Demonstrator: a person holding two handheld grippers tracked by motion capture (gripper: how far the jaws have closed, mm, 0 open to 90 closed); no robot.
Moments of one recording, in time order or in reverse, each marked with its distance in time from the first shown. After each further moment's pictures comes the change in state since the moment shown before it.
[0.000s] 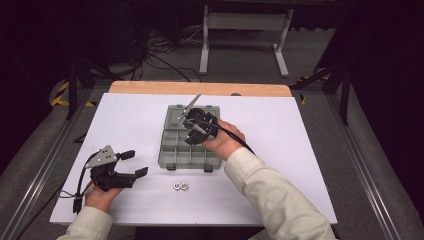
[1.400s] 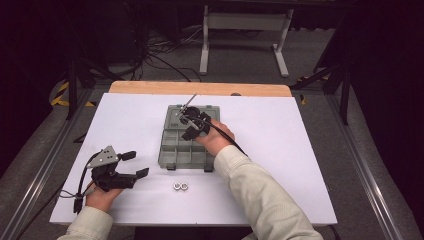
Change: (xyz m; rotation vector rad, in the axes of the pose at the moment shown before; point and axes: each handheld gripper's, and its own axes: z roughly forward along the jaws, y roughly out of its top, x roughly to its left) left arm -0.001 0.000 0.002 0.016 -0.004 0.009; right arm -0.033 0.003 0.060 0.008 -0.006 0.101
